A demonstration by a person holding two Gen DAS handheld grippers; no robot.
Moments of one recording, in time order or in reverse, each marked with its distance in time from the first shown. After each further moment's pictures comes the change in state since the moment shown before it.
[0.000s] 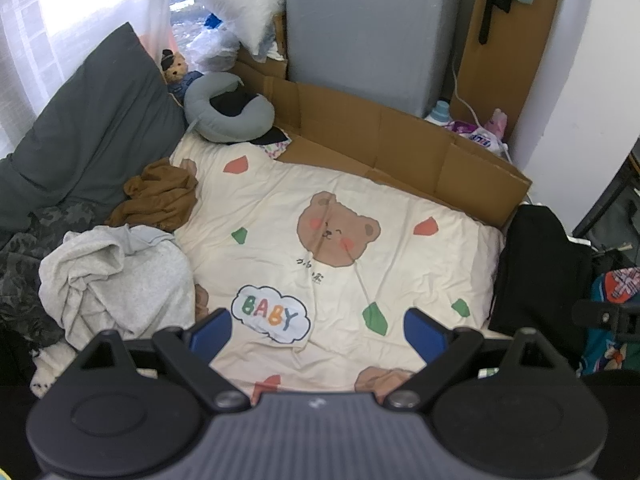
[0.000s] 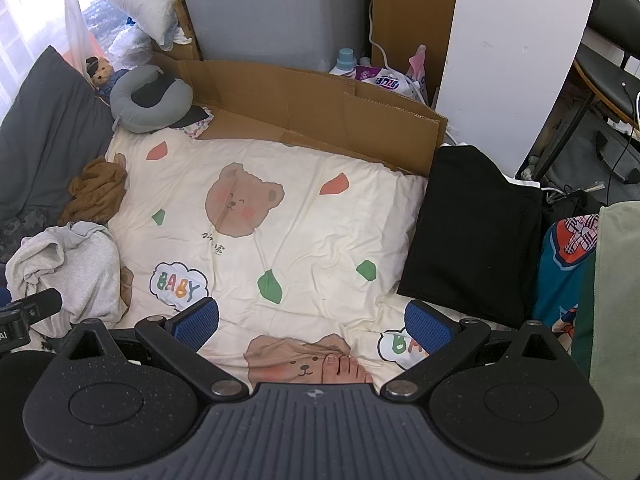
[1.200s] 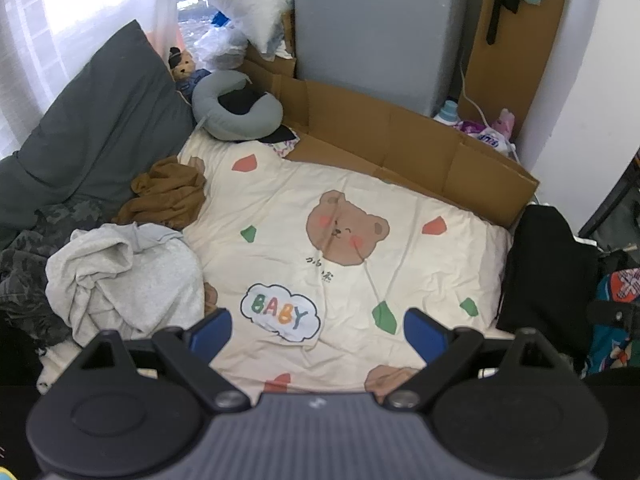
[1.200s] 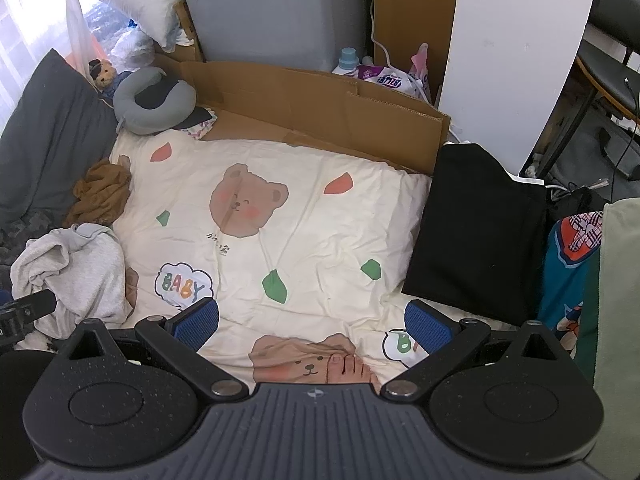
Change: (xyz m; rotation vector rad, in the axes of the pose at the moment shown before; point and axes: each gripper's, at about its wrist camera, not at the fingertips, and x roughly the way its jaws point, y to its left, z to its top) left arm -0.002 0.007 -0.004 -0.005 -0.001 0.019; right arm -0.001 -0.003 0.000 0.008 0.000 0.019
